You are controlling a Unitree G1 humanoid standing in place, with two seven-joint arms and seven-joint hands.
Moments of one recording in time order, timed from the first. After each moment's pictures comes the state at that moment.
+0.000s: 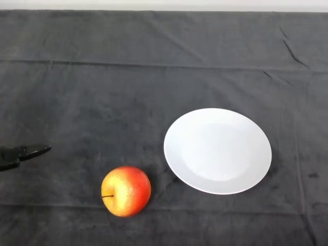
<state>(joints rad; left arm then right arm) -0.11 0.43 0.20 0.21 -0.13 -0.35 0.25 -0.50 -0.53 -0.85 1.18 0.84 0.45 0.65</state>
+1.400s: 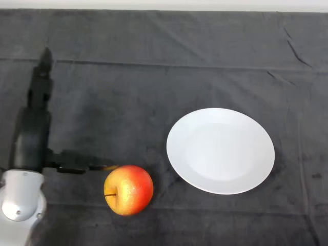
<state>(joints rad) -0.11 0.42 -0.05 -0.05 0.06 -0.10 0.21 -0.50 -0.53 -0.85 1.18 0.84 0.45 0.65</state>
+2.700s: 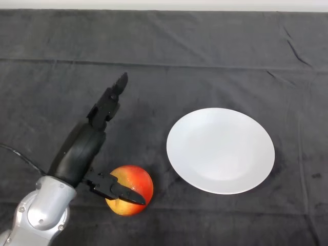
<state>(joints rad) -0.12 0.44 -0.23 -0.08 0.12 -0.14 0.02 -0.50 -0.53 -0.85 1.18 0.84 0.45 0.65</state>
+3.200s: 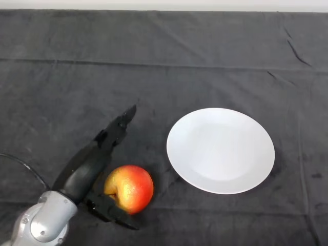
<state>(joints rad) -0.09 0.45 -0.28 0.01 0.17 -0.16 -0.04 -0.50 -0.53 -0.85 1.18 0.84 0.45 0.65</state>
